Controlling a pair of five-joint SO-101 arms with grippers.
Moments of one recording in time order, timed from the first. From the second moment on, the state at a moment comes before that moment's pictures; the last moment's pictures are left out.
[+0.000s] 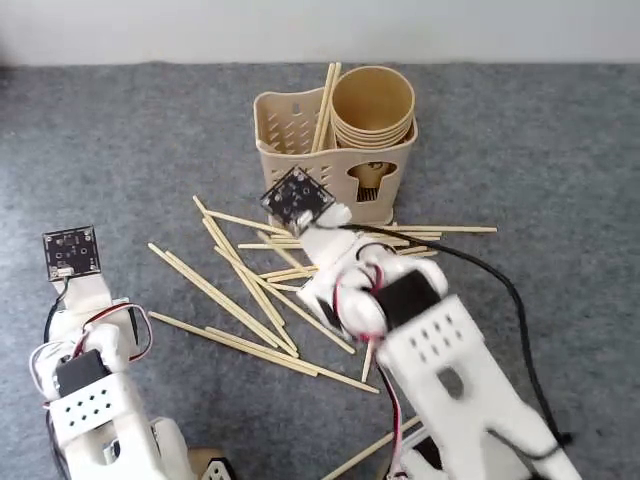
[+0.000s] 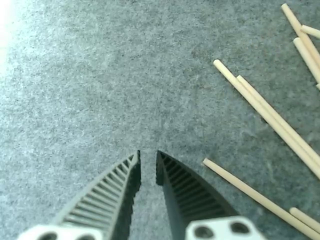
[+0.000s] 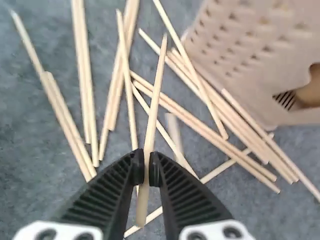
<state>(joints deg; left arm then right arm) -31.8 -58.6 76.2 48.0 -5.6 -36.2 -38.6 32.6 69.1 13.8</state>
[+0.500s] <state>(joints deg) -31.8 -58.6 76.2 48.0 -5.6 -37.3 -50.4 35.0 69.5 13.1</state>
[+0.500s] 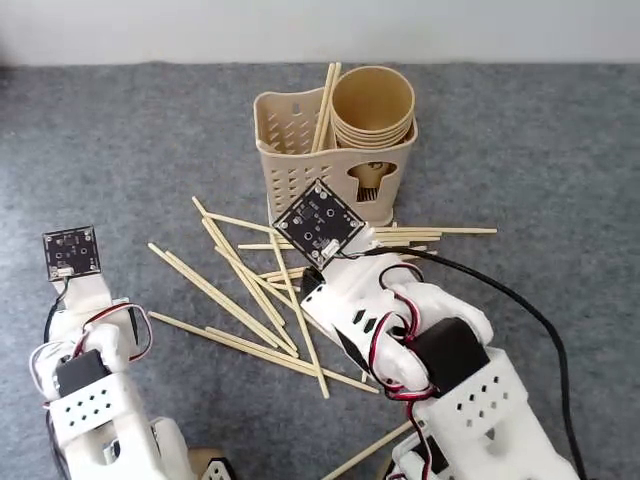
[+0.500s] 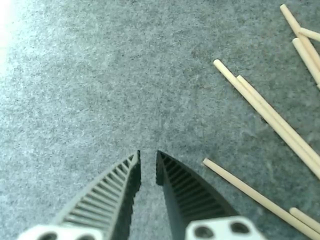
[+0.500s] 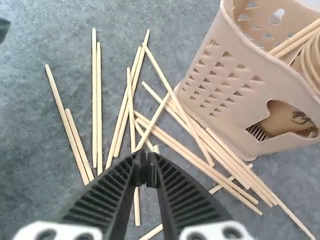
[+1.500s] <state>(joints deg) -31.8 -58.6 76.2 48.0 -5.6 -30.1 -5.6 42.6 46.8 11.6</state>
